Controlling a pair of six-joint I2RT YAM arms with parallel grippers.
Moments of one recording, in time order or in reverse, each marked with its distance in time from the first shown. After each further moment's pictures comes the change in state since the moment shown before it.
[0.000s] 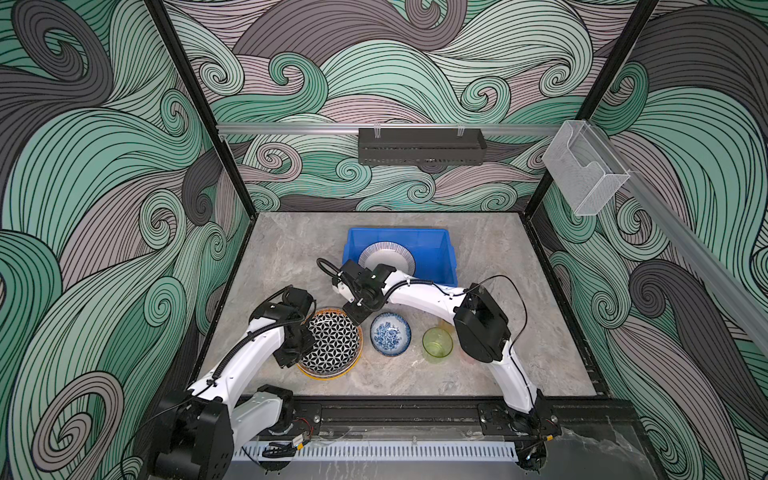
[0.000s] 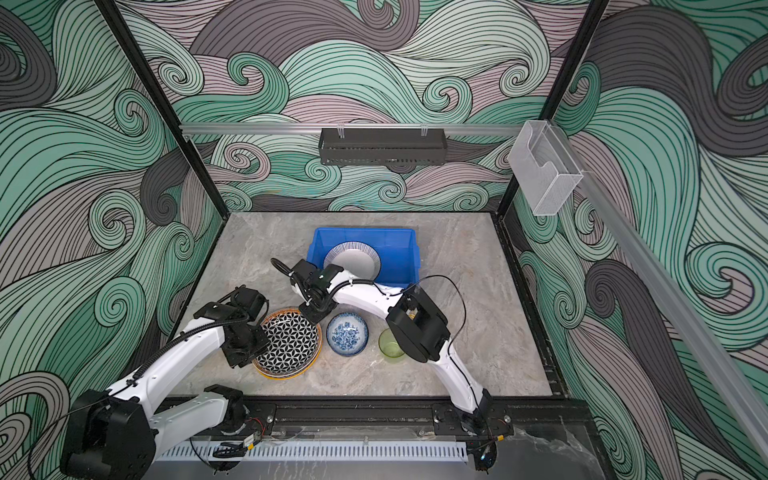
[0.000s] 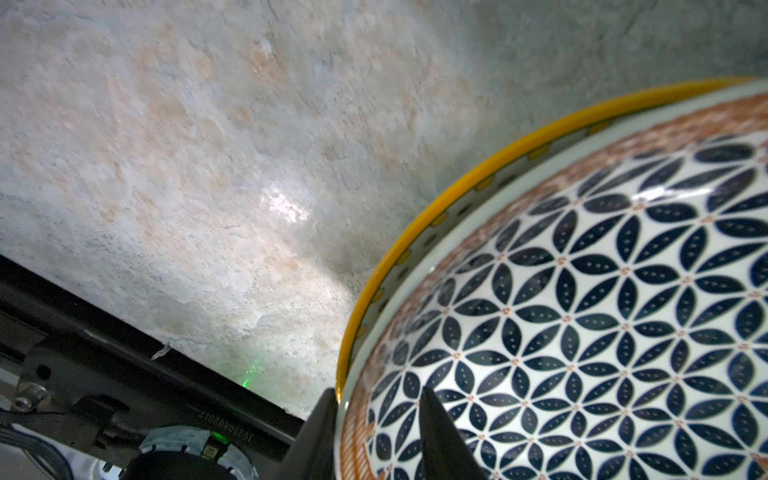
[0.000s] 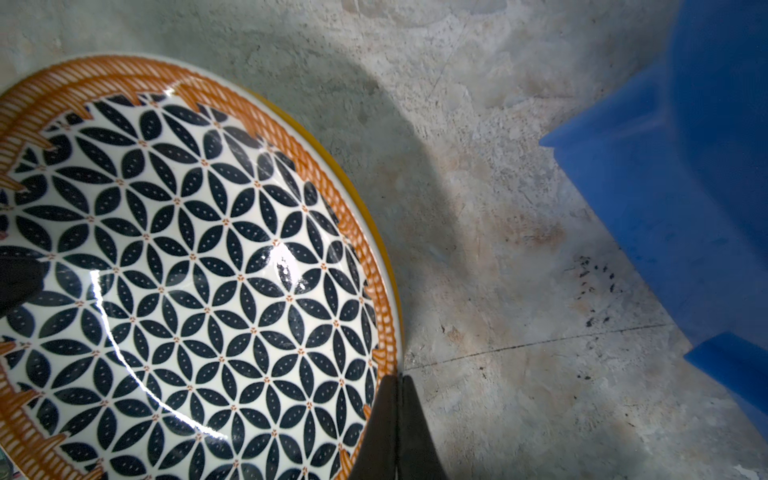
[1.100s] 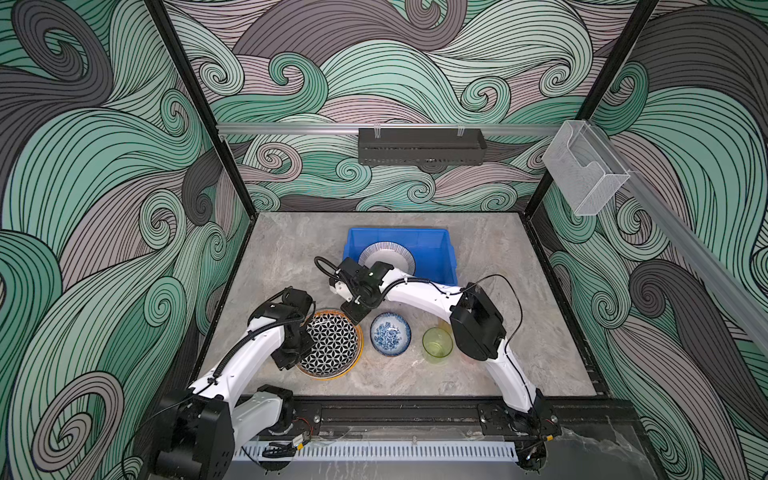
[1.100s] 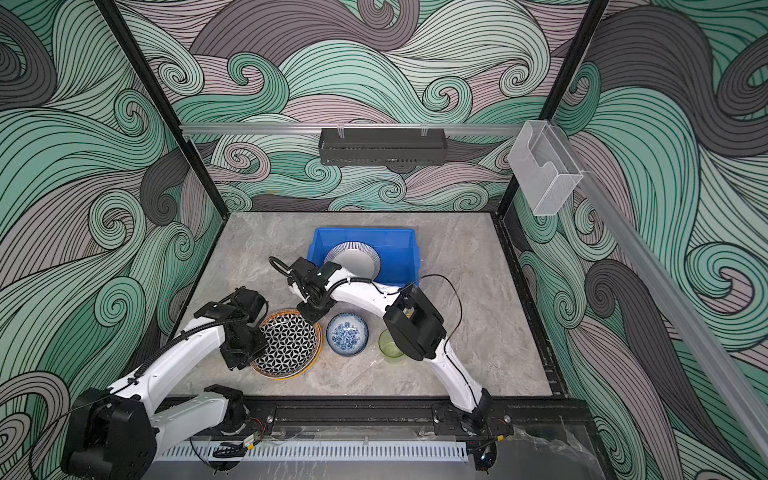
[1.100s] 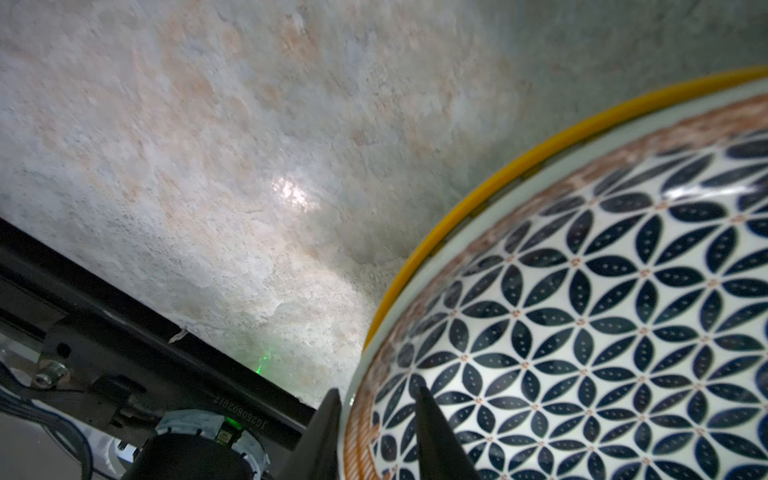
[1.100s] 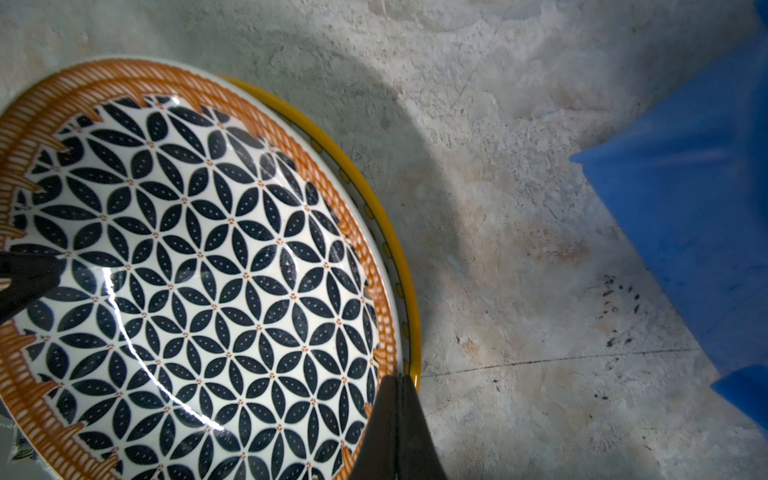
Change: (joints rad) left arm 0.006 0.011 -0.002 -0.032 -0.004 -0.019; right arm -0.004 0.043 0.066 -0.042 -0.048 -0.030
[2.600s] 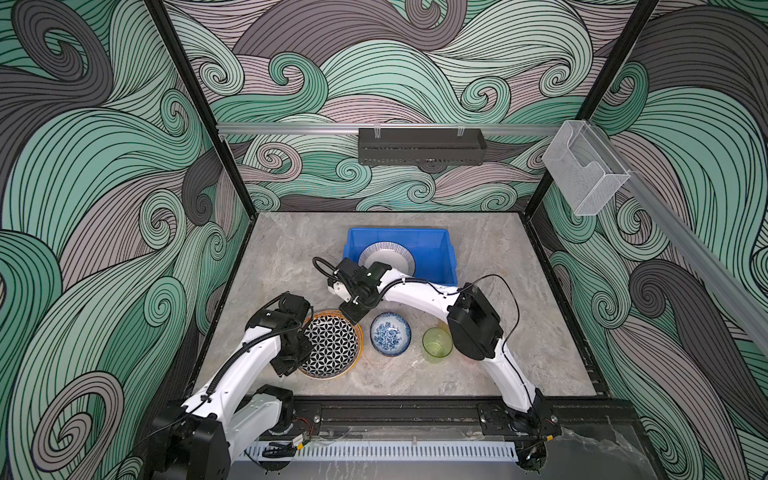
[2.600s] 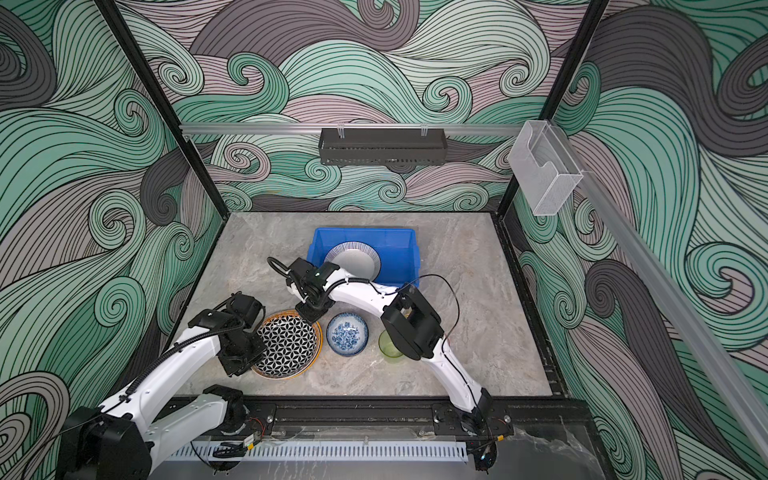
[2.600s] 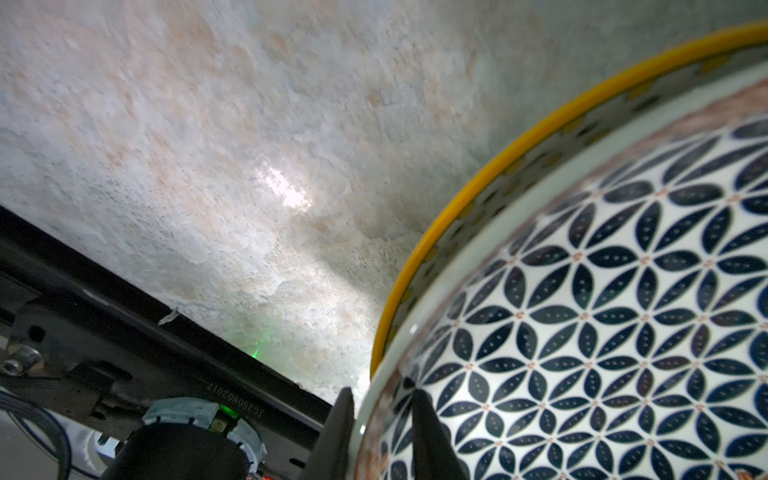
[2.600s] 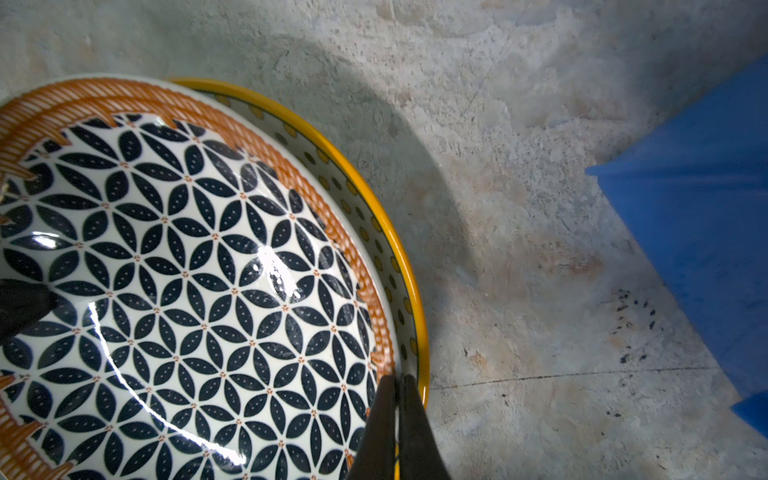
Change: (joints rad) left arm 0.001 -0.093 -0.042 -0.018 0.033 -0.026; right arm 0.004 0.022 0.025 -0.005 -0.006 0.000
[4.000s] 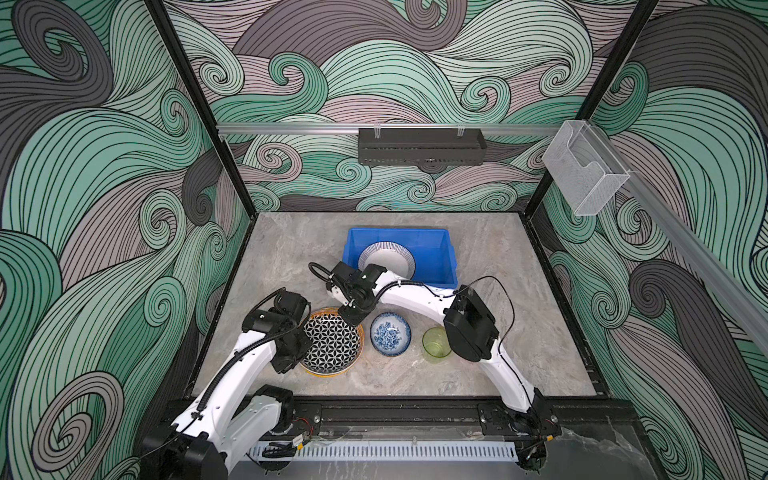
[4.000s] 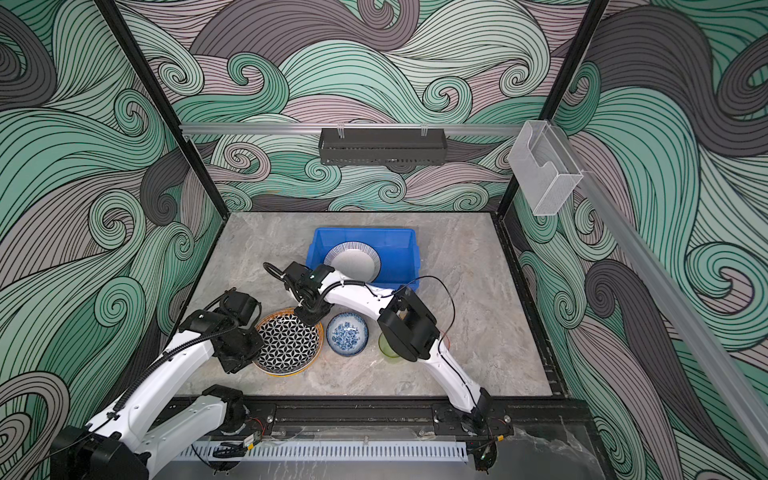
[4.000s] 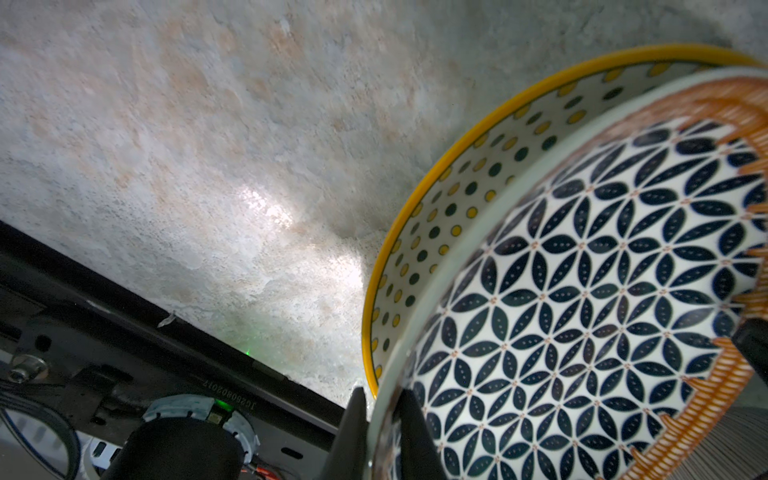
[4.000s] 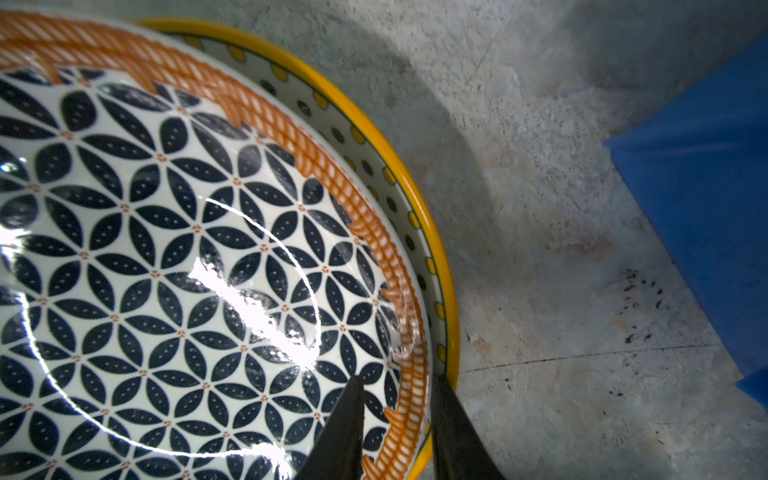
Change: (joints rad) left arm 0.000 -0.061 0.050 -0.030 -0.005 0.029; right arm 0.024 0.023 0.053 -0.073 0.054 0.007
